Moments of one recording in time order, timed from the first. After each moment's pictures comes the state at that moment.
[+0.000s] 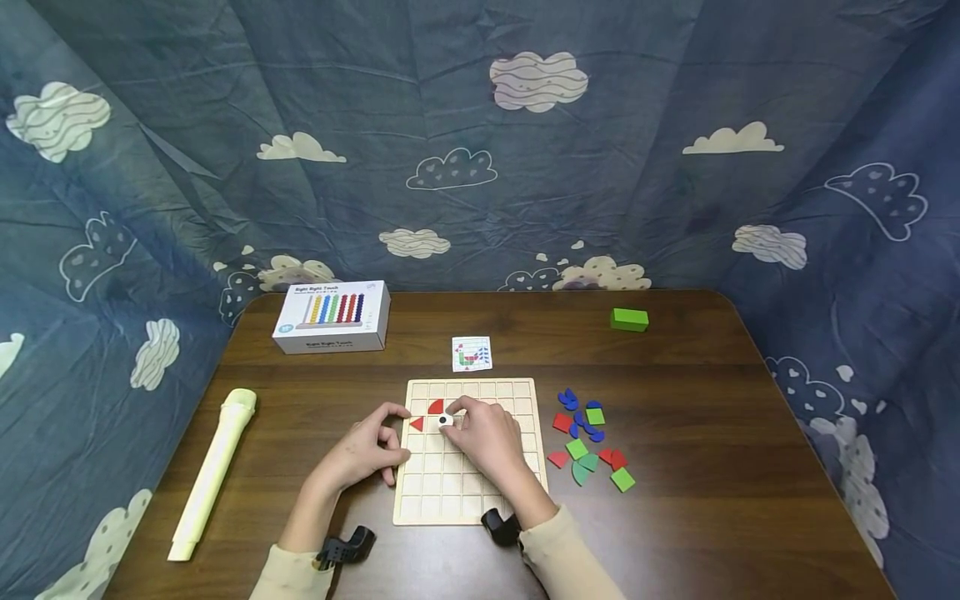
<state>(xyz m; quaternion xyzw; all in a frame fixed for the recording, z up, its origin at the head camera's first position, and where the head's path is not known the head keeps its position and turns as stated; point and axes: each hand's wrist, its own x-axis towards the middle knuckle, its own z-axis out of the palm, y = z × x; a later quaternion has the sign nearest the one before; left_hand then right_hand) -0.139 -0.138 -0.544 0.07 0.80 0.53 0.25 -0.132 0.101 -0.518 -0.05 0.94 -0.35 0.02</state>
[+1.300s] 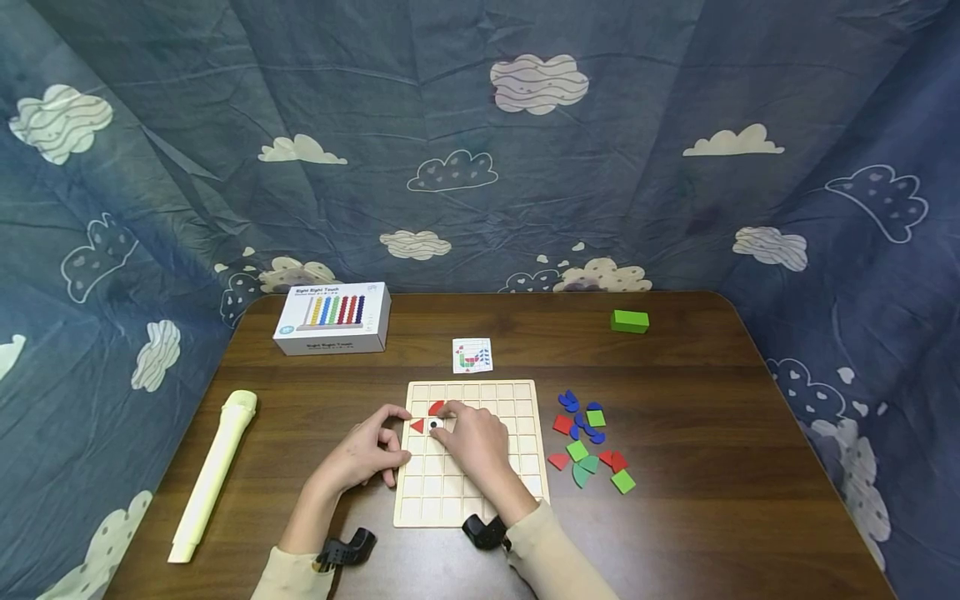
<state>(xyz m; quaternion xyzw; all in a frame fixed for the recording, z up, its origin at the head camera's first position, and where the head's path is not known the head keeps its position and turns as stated) -0.139 -0.139 -0.544 0.06 0.80 0.54 0.25 -0.137 0.080 -0.543 -0.05 0.95 -0.30 -0.03</state>
